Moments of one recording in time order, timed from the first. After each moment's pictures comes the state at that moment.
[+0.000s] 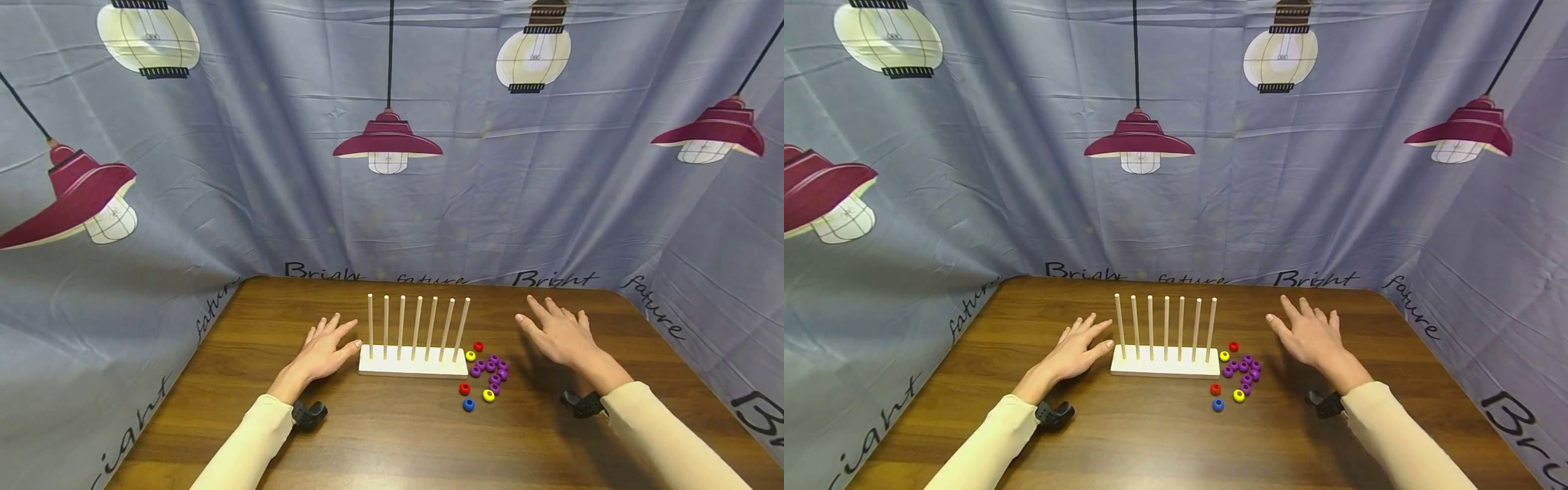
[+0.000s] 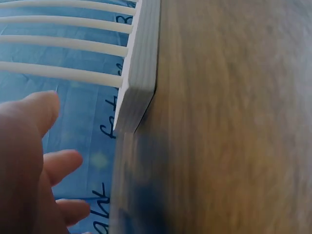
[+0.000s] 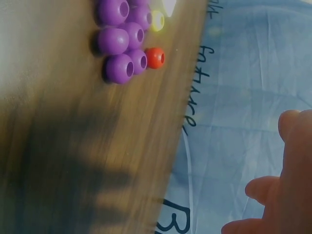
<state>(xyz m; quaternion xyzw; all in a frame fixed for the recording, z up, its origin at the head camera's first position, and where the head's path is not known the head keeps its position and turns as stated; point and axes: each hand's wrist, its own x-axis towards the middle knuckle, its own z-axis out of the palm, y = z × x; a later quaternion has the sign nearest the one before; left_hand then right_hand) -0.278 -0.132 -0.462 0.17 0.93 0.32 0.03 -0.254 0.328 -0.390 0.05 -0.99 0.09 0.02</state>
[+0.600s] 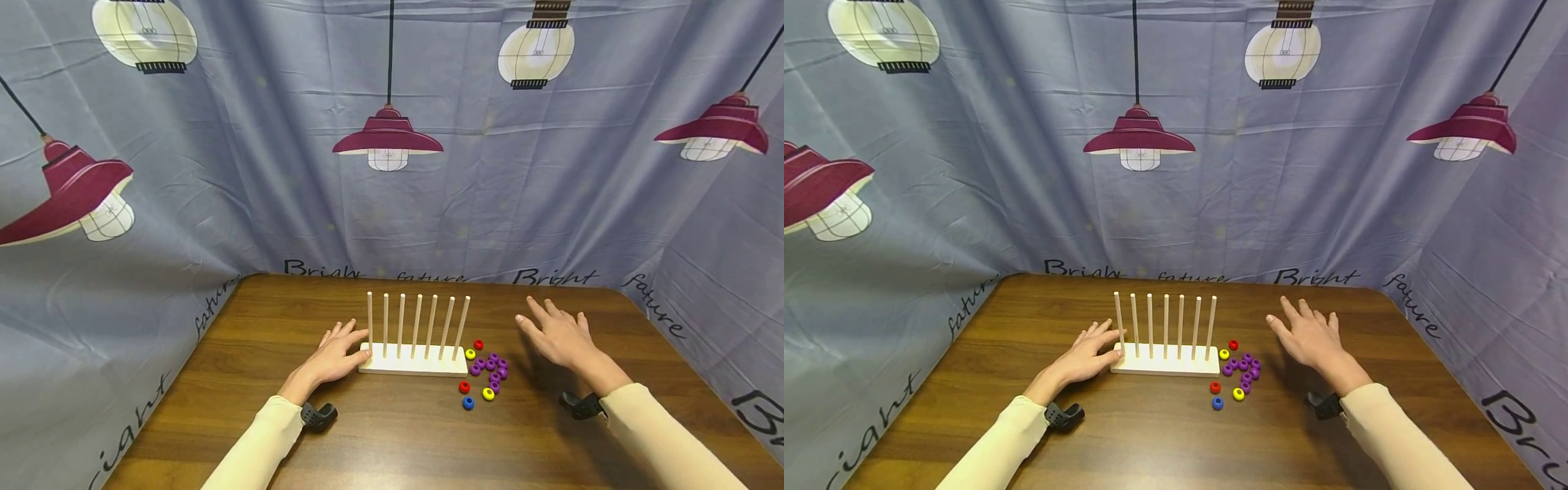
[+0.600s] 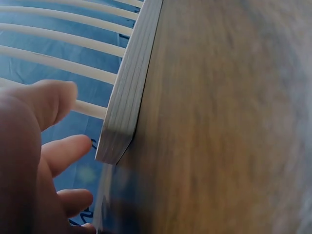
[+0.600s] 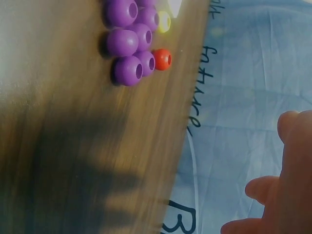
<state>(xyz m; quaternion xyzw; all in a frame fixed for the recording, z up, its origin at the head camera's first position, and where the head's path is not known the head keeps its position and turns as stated) -0.277 -0.115 -0.473 0.21 0.91 0.35 0.05 -0.253 0.327 -0.397 0.05 -0.99 0.10 0.02</state>
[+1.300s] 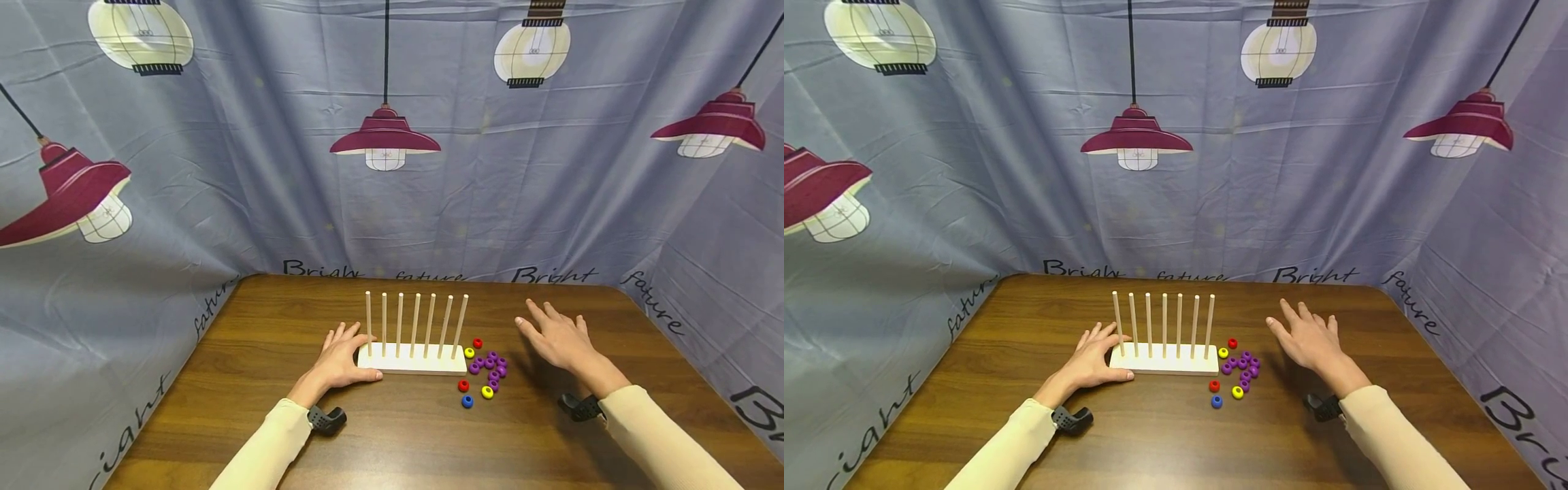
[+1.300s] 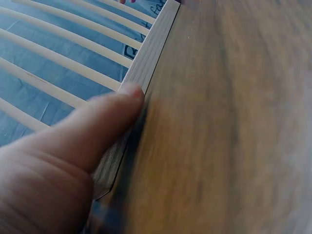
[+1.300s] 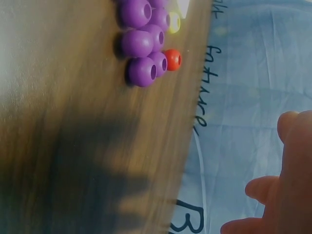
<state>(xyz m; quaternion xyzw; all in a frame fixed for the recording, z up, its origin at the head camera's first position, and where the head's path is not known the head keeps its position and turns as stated) -0.278 -0.101 -0.488 0.21 0.93 0.29 0.01 -0.252 0.332 -0.406 0.04 -0.99 0.11 0.01</state>
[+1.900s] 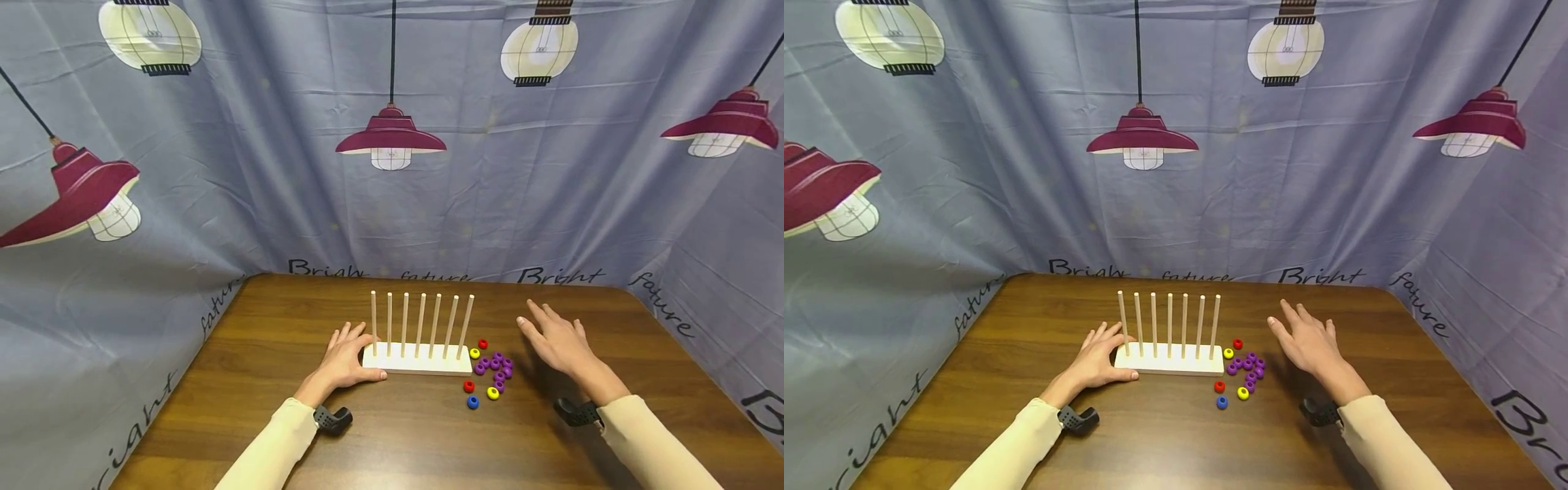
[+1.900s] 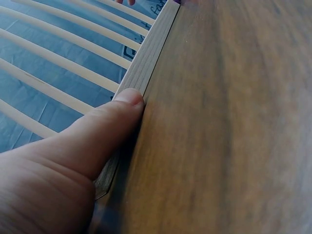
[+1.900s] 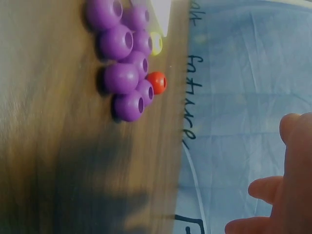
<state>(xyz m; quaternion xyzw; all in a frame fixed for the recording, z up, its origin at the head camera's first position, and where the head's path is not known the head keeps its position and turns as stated) -0.275 -0.100 -0.489 0.20 0.93 0.29 0.00 -0.254 0.321 -0.415 0.05 -0.98 0.16 0.04</state>
